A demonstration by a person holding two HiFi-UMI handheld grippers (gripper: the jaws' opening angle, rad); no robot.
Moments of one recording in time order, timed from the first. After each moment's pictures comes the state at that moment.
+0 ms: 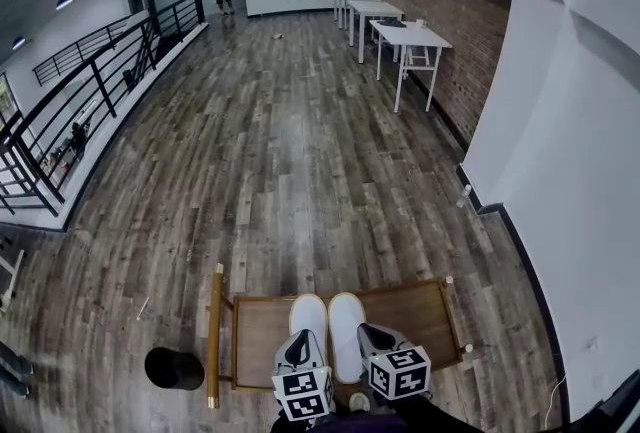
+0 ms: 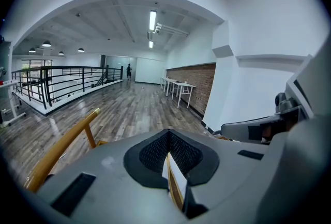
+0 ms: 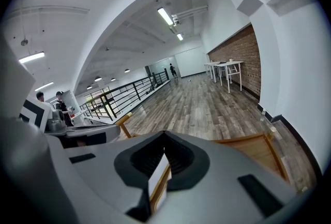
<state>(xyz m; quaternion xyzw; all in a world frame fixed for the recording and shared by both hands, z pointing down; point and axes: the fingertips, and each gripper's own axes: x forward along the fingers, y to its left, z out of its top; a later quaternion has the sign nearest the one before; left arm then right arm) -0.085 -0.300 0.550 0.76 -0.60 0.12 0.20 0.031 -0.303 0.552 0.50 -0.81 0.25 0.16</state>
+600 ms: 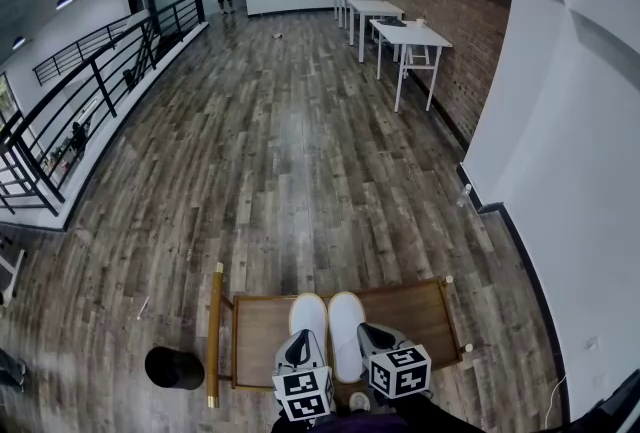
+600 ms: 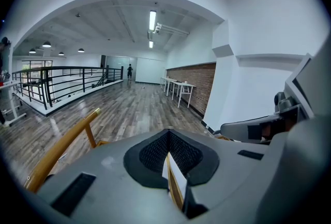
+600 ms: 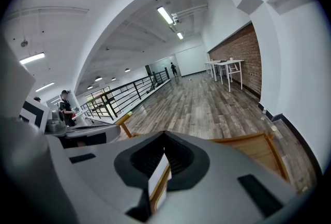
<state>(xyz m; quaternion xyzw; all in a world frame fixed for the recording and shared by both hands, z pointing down) -0.085 -0.298 0.550 0.76 -0.61 0.12 0.20 0.030 -0.302 0.554 0.50 -0.81 0.26 0.16</state>
